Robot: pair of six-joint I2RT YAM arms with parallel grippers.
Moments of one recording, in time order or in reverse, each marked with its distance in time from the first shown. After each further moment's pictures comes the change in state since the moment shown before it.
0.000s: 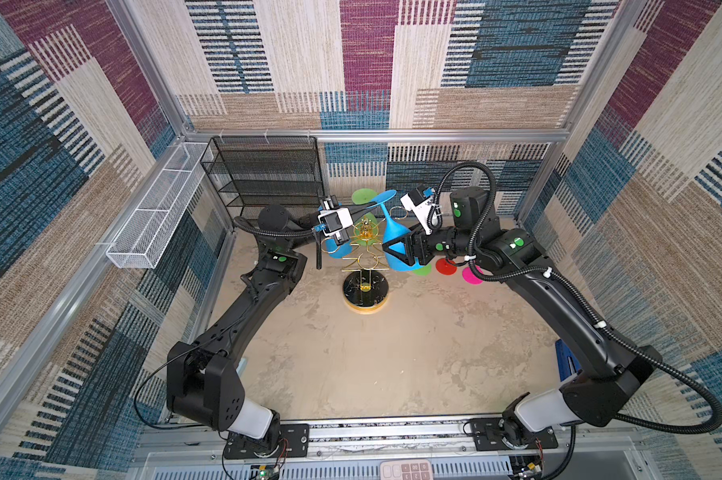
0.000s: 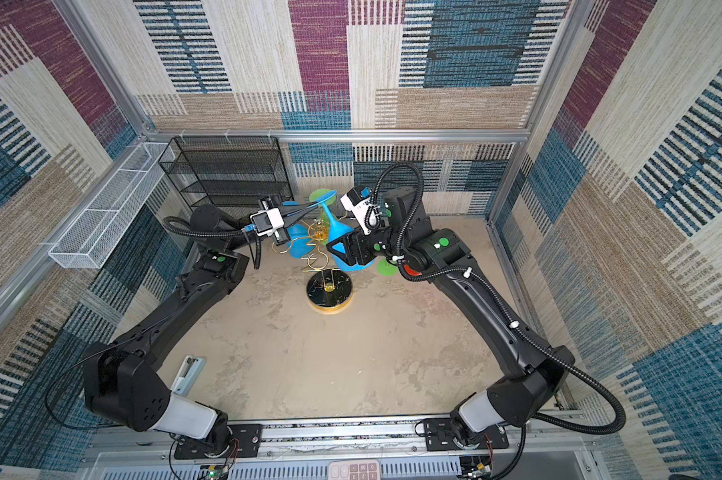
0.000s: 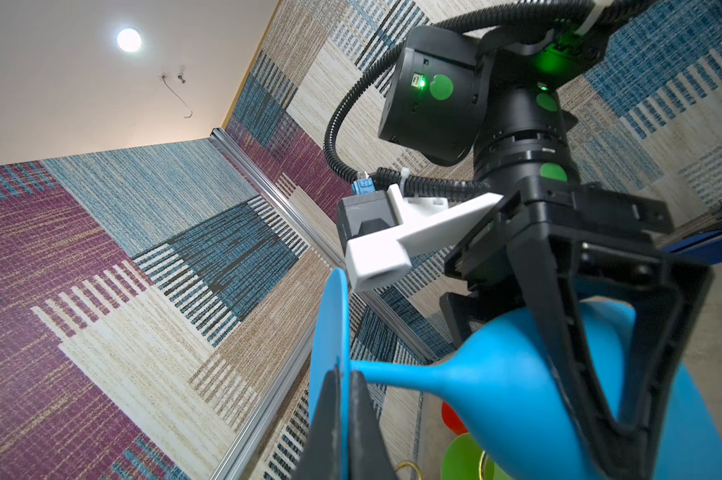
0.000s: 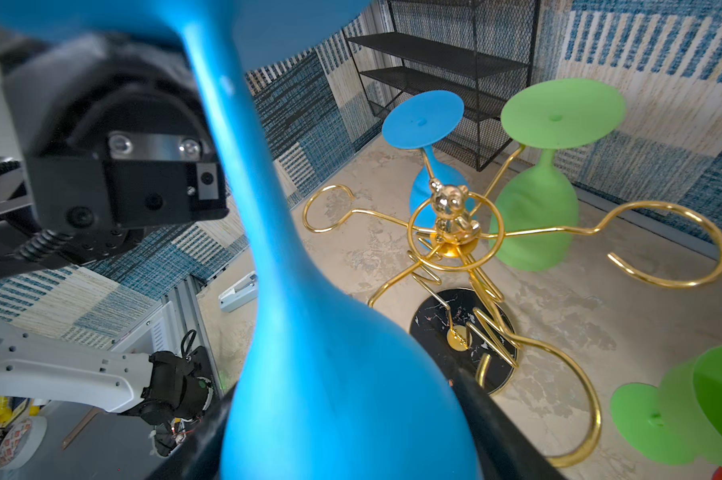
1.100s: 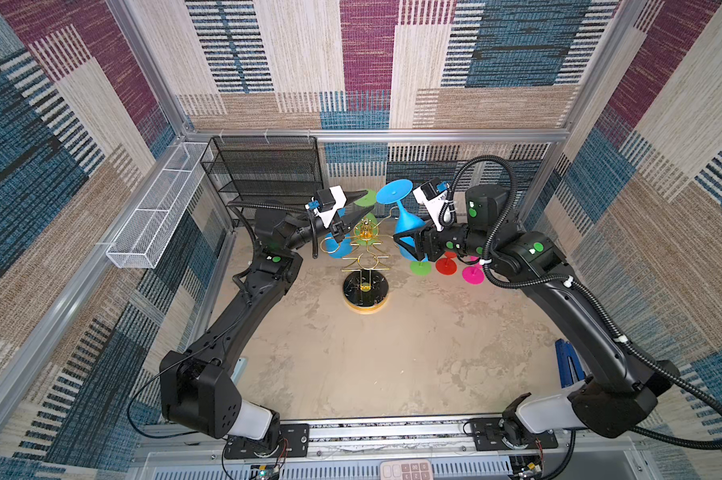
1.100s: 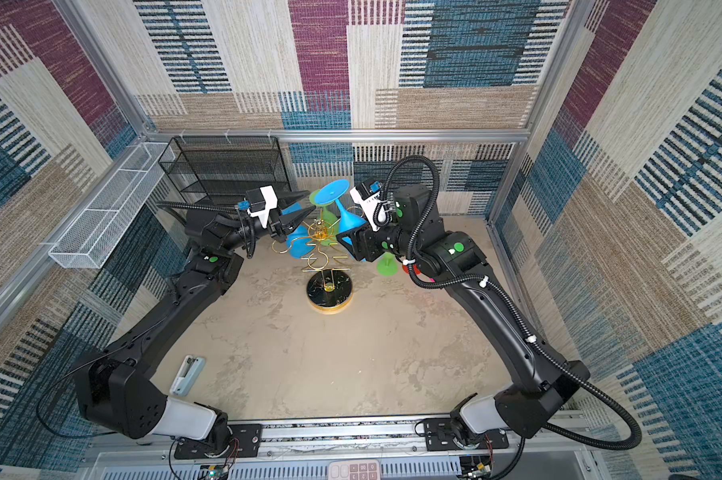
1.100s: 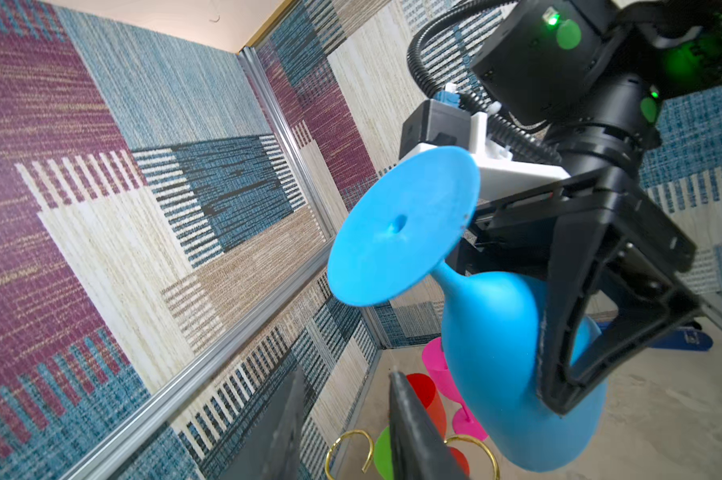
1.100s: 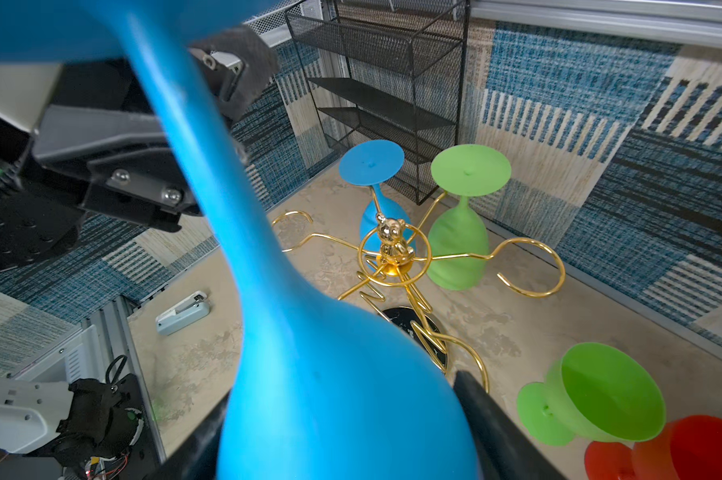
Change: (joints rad) left arm 0.019 -0.035 0.014 -0.145 -0.095 -0.201; right arm 0.003 -0.049 0.028 -0.010 0.143 -0.078
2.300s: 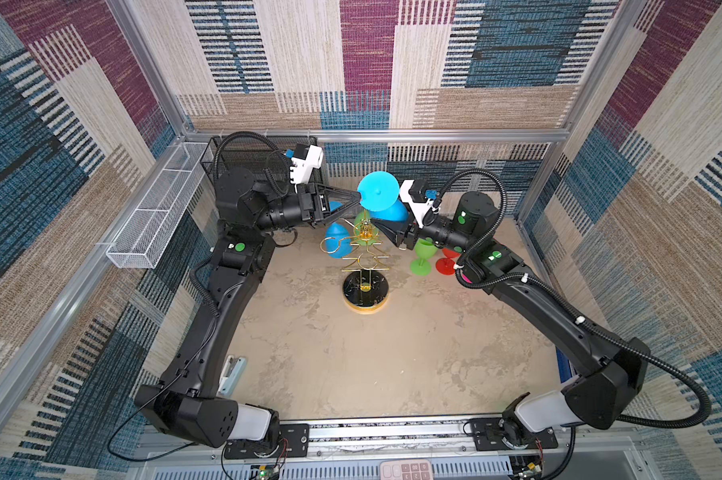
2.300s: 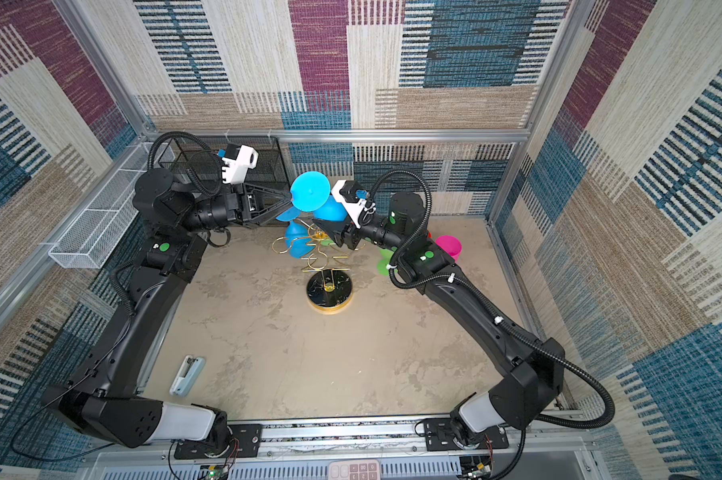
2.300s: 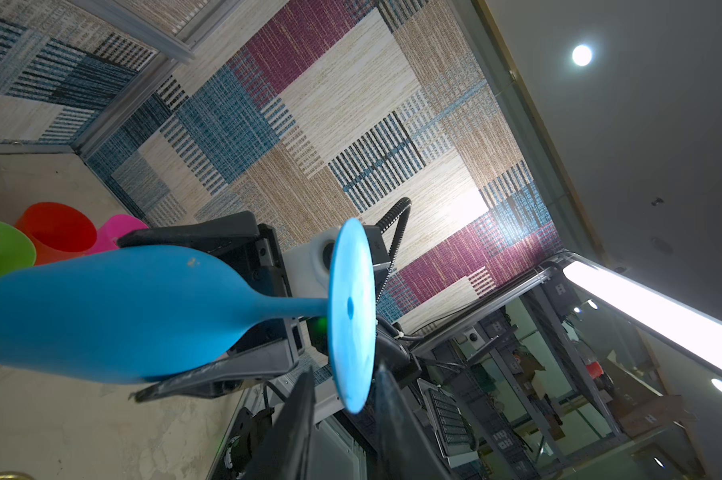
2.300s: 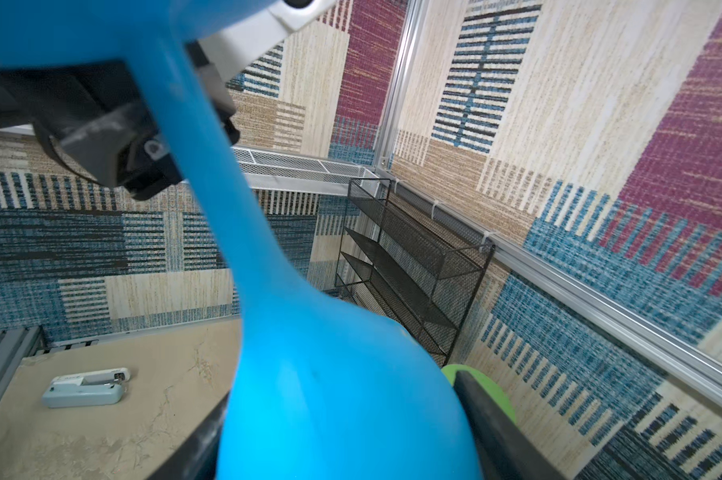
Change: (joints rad) left arm 0.079 -0.066 0.333 -0.538 0.276 -1.353; right arm -0.001 0.023 -0.256 0.770 -0.151 -0.227
